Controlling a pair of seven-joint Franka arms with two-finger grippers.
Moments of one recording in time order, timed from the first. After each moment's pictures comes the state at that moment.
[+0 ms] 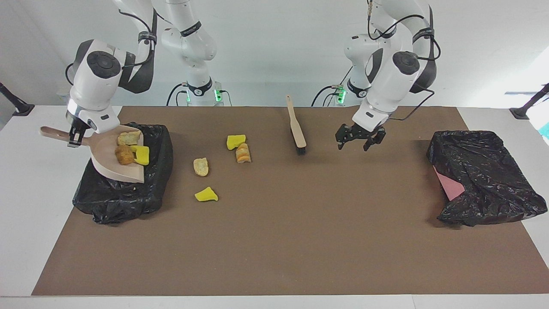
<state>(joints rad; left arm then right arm) 0.08 -0.04 -0.36 -2.05 -0.14 2.10 -0.19 -0.37 -0.06 0.17 -2.07 -0.83 2.08 -1.55</state>
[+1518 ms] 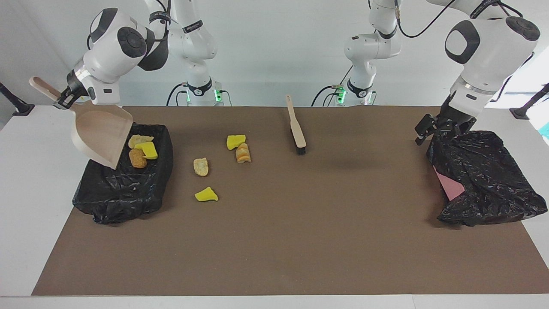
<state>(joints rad) 0.01 -0.02 0.00 -1.75 -0.10 1.83 -0.01 -0.28 -0.21 0.17 -2.05 -0.99 1.81 -1.32</state>
